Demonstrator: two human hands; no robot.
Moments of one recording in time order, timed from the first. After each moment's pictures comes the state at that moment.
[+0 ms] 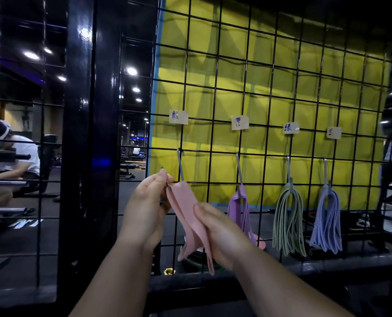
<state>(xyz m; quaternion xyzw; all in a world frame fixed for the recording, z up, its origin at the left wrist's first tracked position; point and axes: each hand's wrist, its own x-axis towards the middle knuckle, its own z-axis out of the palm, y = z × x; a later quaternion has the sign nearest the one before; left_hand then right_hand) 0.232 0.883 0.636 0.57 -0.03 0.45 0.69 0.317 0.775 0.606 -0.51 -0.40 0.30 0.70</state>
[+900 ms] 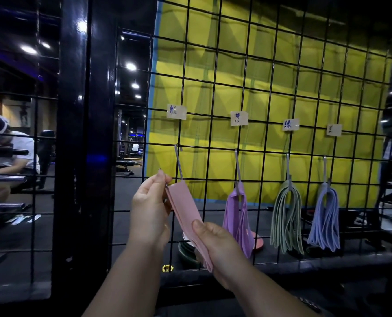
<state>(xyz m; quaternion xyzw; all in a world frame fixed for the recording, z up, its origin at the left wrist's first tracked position) 0.249 0.871 0.626 0.46 0.01 0.52 0.72 0.330 0.776 0.559 -0.59 -0.37 0.18 0.70</state>
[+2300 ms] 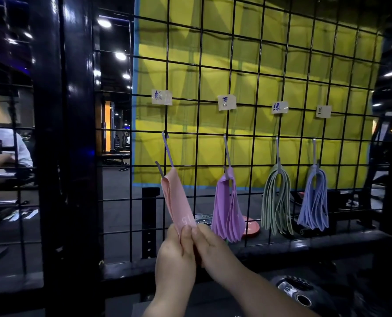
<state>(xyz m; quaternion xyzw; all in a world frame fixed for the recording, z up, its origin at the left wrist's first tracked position) 0.278 0.834 0.507 0.72 0.19 0.49 0.45 0.338 0.759 0.529 -0.71 -0.45 0.06 0.54</state>
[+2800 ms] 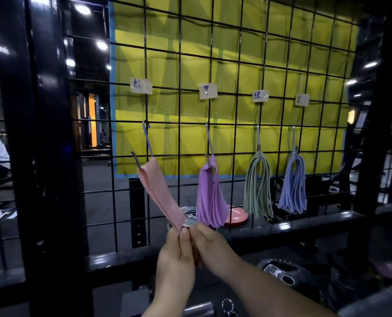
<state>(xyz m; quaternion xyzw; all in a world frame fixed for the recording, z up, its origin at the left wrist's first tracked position) 0.276 0.805 0.490 0.71 0.14 0.45 0.52 0.346 0.735 0.512 -0.73 -0.39 0.09 0.55</state>
